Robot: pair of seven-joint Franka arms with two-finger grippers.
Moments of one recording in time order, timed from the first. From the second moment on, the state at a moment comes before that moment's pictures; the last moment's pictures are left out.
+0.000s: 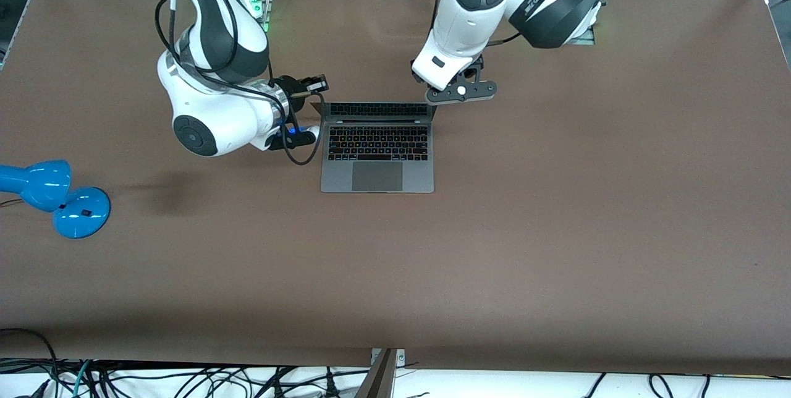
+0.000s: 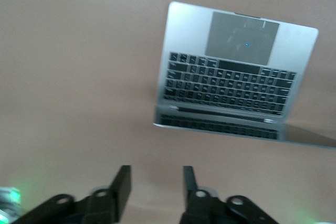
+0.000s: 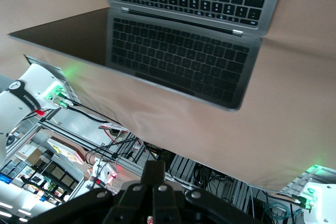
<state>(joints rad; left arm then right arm) -0.27 0.26 -0.49 -1.67 -0.13 1.80 -0.94 0.23 0.39 0.21 -1.66 0.56 1.47 0.21</state>
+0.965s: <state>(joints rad) -0.29 0.39 -0.49 -1.67 -0.16 1.86 -0.97 0.25 0.43 0.21 -1.72 0.47 1.59 0.21</state>
